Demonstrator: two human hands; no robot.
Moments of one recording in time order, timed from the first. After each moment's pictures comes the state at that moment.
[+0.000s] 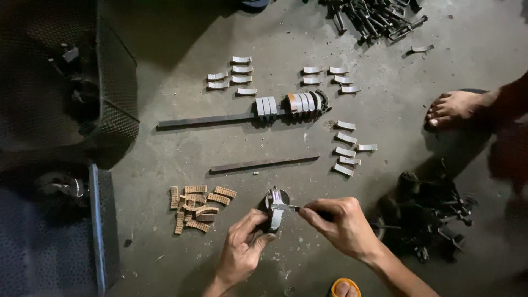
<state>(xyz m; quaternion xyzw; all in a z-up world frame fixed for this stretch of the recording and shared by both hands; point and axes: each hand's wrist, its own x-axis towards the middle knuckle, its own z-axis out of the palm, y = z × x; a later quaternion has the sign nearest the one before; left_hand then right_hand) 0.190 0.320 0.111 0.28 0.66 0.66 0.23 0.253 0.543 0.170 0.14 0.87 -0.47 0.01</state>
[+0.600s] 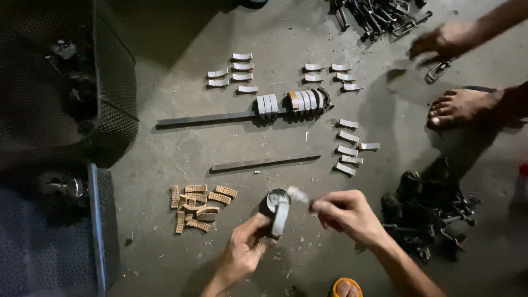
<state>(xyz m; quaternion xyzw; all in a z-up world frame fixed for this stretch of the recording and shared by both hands) 0.195 0.313 0.076 0.30 0.60 0.69 0.29 0.264 0.577 0.124 0.25 0.68 -0.68 0.11</state>
